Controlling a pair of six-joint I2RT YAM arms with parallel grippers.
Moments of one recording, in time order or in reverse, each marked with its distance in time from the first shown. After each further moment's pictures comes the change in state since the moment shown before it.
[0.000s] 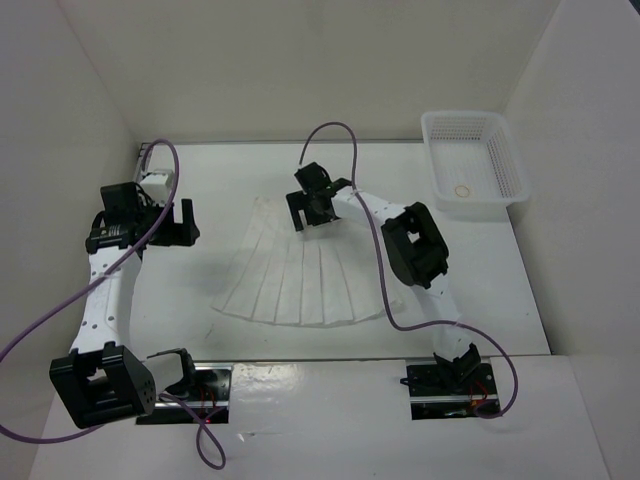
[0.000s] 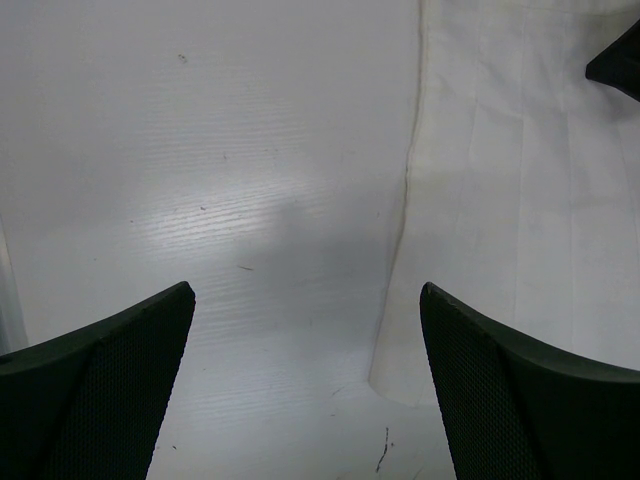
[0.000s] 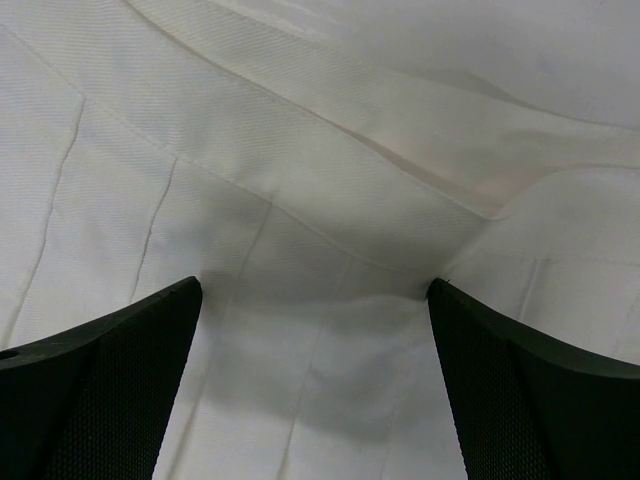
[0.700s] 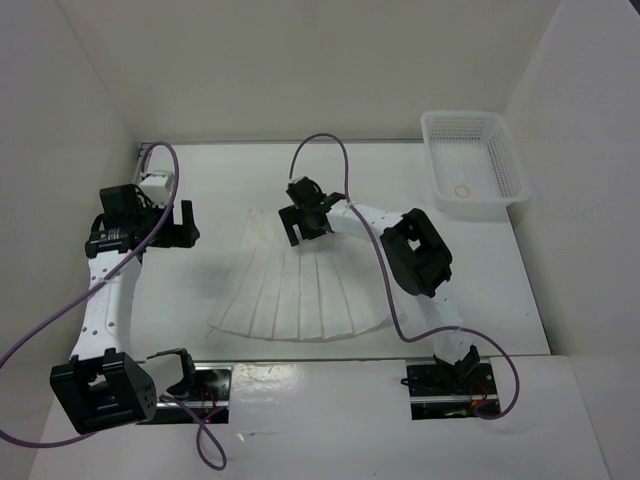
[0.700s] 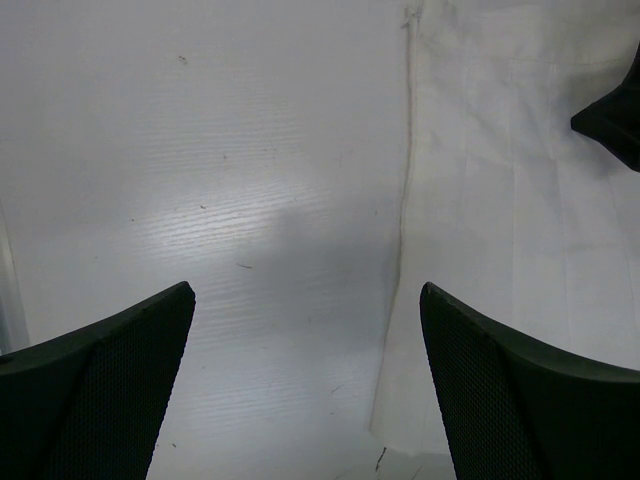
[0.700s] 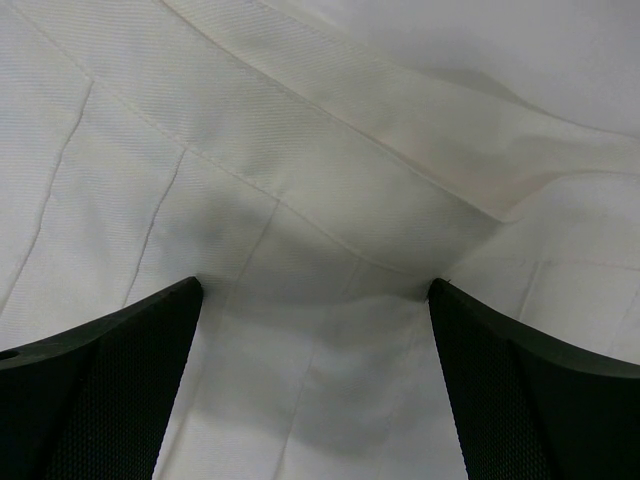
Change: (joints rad) left arm 0.000 -0.026 -0.014 -0.001 0.001 0.000; right arm 0.073 -0.088 -0.165 0.074 0.037 -0.023
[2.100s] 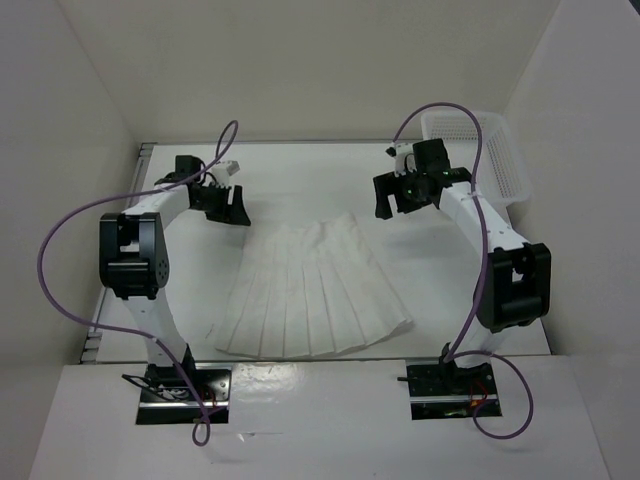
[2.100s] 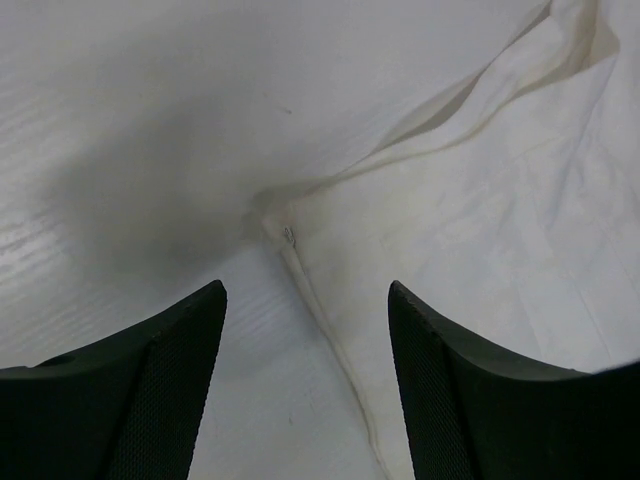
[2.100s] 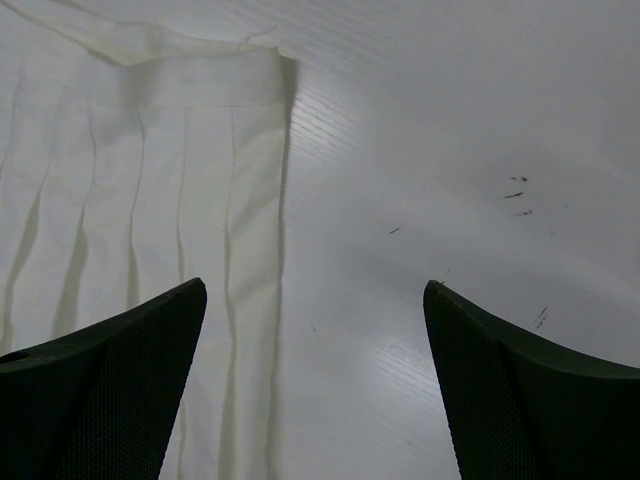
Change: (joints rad) left arm -0.197 0.806 0.348 0.138 0.301 0.026; right arm -0.533 -0.576 -0.305 -0.179 -0.439 -0.370
